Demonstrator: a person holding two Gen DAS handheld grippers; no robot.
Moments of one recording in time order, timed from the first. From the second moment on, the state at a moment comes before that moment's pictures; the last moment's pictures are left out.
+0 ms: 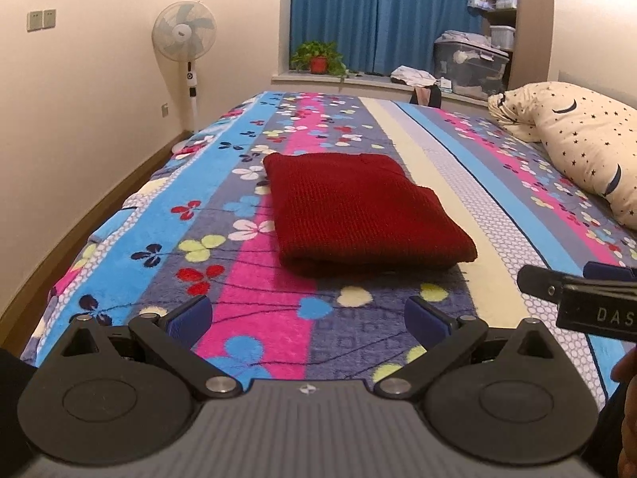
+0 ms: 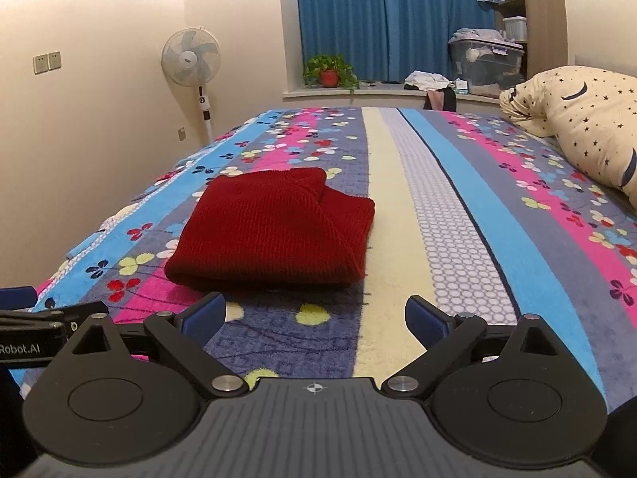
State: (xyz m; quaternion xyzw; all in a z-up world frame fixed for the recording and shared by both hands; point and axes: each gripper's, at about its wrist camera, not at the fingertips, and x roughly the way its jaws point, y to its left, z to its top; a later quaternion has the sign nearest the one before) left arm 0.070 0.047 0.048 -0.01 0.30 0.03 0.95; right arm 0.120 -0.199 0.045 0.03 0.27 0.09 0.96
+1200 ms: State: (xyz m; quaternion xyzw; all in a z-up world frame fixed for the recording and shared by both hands) left arm 0.073 0.046 0.046 -0.03 0.30 0.02 0.95; right arm 0.114 -0.184 0.048 0.01 0.26 0.12 0.96
